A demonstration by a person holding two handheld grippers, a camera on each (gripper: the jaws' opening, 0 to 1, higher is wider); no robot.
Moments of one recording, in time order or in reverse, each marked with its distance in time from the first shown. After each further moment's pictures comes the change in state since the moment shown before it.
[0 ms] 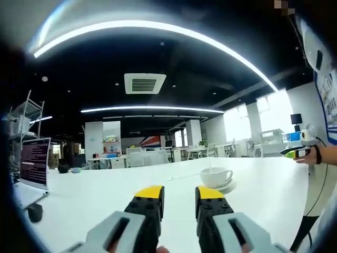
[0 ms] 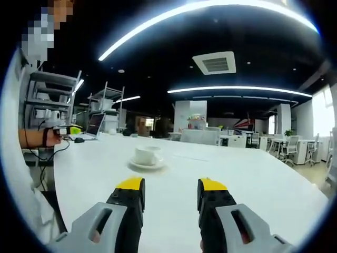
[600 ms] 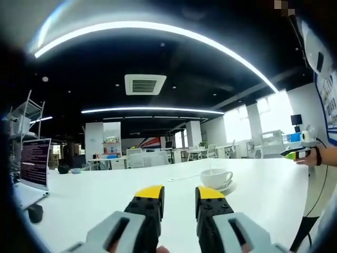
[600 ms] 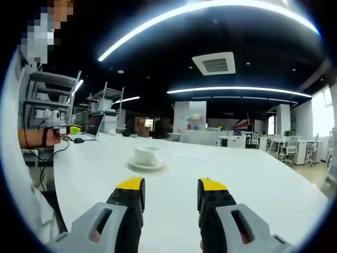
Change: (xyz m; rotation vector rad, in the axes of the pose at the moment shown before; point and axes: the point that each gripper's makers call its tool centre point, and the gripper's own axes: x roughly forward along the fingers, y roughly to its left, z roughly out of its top) left arm -0.001 0.001 0.003 -0.001 -0.007 0.001; right arm -0.002 -0.001 0.000 -0.001 -0.004 -0.005
